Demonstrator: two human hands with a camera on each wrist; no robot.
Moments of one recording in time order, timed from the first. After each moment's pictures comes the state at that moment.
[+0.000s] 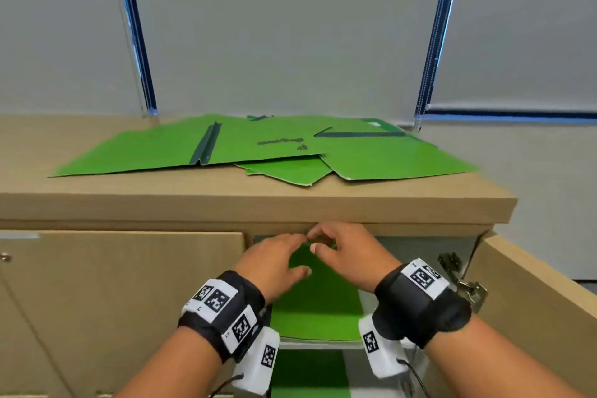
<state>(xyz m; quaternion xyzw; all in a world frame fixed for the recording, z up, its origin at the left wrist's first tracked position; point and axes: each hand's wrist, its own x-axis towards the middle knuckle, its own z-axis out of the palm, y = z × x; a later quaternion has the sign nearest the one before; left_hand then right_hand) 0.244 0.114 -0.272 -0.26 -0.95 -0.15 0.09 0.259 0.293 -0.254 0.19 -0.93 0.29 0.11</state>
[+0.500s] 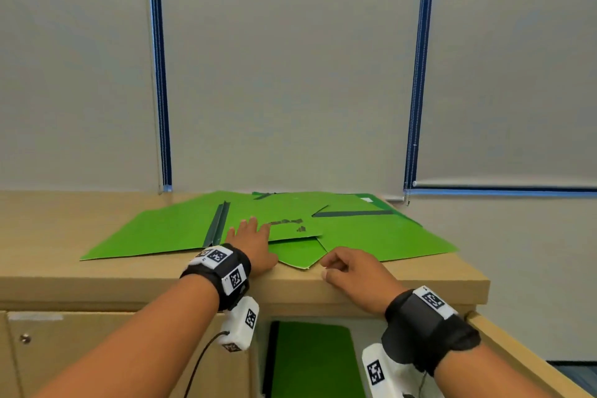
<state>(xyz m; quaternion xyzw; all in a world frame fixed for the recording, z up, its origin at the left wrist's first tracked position) 0.180 0.088 -0.138 -0.09 -0.99 -0.01 0.08 0.260 0.308 -0.162 0.14 -0.92 0.33 0.15</state>
